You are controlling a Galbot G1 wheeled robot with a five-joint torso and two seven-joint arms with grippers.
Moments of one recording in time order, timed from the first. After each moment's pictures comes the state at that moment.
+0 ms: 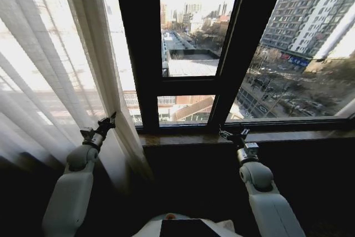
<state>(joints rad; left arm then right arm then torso) 1.10 -1.17 -0.70 -1.80 -0.35 0.27 0.23 -1.35 1.25 0.67 1.98 0.15 -0.20 0.03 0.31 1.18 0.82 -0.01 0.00</state>
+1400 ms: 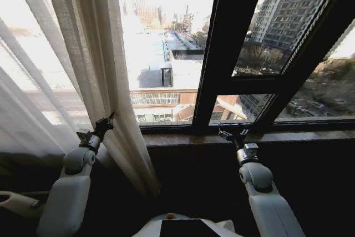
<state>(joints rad) 1.14 -1.16 -0.73 -1.84 -0.36 0.27 0.23 -1.36 1.26 0.66 1.99 0.16 -0.20 0.03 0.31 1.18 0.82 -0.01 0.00</state>
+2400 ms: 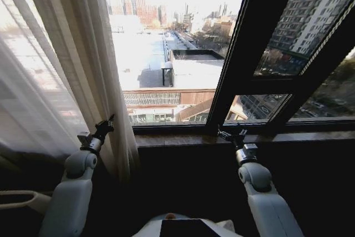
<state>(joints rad) 1.17 -1.22 -0.74 -1.87 -0.35 0.27 0.18 -1.35 1.26 0.66 1.97 0.15 -0.18 0.01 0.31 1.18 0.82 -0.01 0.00</state>
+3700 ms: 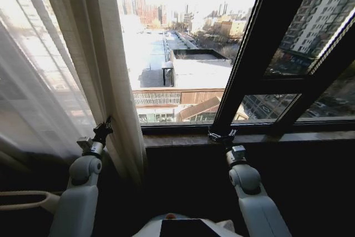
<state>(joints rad) 1.22 -1.30 -0.75 -1.93 -0.36 0.25 0.07 -1.36 1.32 0.58 2.01 0.04 -0.17 0.00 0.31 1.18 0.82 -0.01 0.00</state>
